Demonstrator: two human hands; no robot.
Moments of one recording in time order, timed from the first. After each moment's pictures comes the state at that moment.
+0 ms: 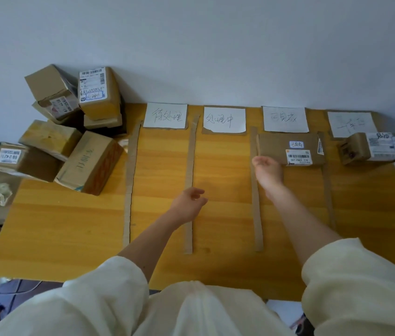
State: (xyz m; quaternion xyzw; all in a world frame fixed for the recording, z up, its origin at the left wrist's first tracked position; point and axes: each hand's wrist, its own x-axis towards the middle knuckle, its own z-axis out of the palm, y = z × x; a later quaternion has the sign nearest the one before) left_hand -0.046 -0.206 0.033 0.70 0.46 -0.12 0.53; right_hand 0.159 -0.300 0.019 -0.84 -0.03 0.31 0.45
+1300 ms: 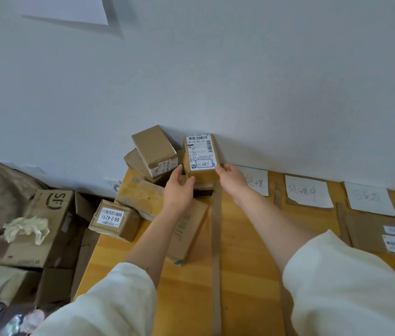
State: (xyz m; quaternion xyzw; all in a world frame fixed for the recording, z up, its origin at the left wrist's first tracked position) left_hand -0.156 0.113 0.092 0.60 0.54 0.22 0.55; right_hand -0.022 0.063 0.098 -0.81 -0.18 0.40 0.40
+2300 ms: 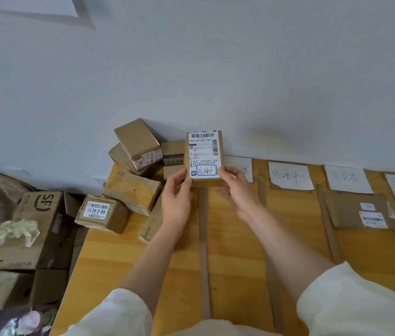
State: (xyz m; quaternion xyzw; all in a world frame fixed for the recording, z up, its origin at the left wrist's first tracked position) left_hand -0.160 0.039 0.105 0.53 0.48 0.31 0.62; right_hand -0.020 -0.021 0.089 -0.67 -0.07 0.45 0.58
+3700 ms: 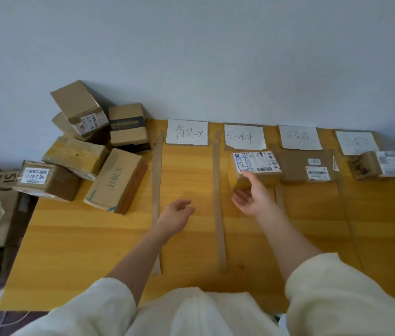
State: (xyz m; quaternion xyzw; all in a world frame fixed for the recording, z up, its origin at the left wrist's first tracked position) left_hand -0.133 -0.103 0.028 0.66 0.48 -0.09 0.57; right_hand 0.054 -0.214 0.059 -0.60 0.27 0.46 0.60
